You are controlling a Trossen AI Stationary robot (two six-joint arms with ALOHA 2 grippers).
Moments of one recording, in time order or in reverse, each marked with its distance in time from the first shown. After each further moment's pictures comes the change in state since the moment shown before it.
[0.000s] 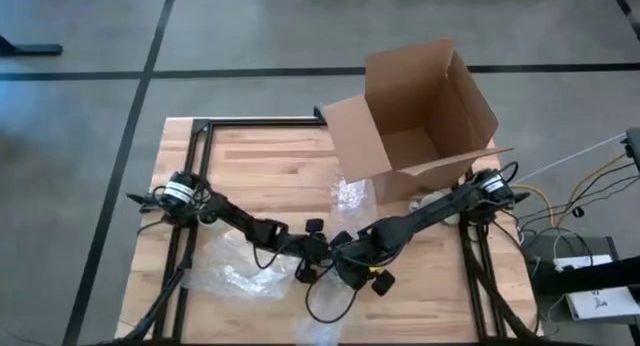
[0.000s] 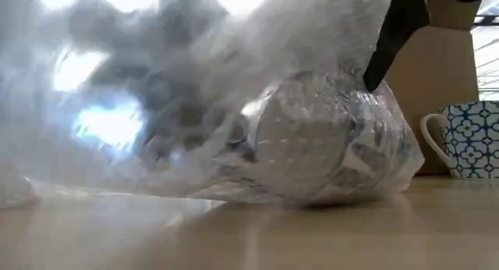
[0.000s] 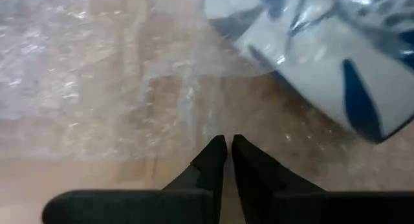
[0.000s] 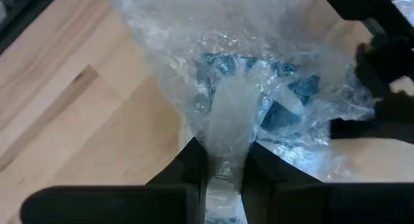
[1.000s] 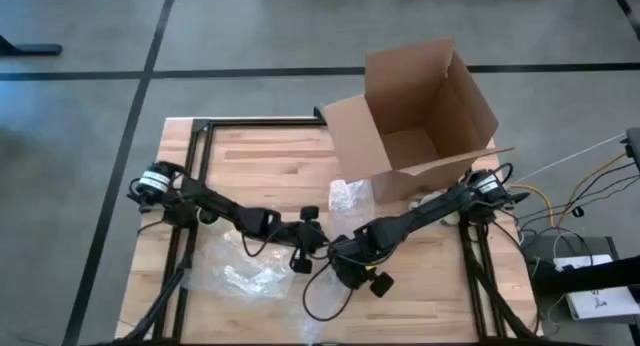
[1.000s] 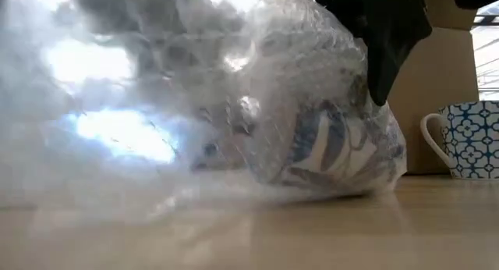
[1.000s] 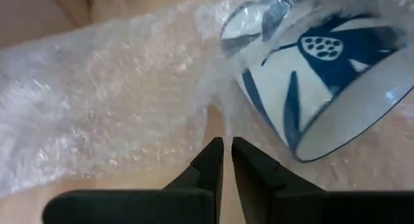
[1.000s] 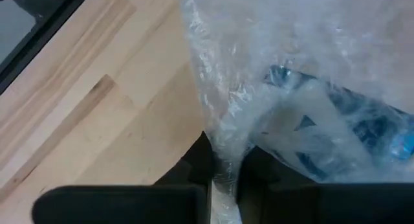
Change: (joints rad) left arm 0.012 -0.240 -0.003 -0.183 -0.010 0.050; right arm -0.036 0.025 -0.016 0.041 -0.083 0.007
